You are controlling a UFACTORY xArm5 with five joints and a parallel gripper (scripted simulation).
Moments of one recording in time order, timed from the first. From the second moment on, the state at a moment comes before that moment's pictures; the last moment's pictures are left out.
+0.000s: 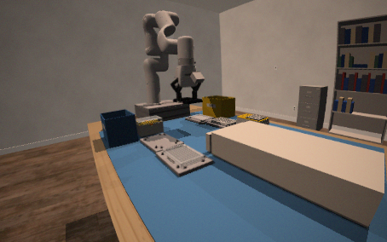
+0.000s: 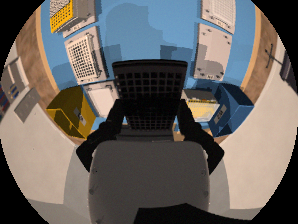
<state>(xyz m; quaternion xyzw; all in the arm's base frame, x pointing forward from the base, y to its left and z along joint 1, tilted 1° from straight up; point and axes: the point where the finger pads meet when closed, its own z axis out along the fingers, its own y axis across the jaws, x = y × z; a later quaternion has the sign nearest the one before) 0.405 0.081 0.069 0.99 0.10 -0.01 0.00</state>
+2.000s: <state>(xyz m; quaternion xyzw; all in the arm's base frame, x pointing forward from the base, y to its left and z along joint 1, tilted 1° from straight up) 0.332 0.199 0.072 0.99 0.10 0.00 0.00</state>
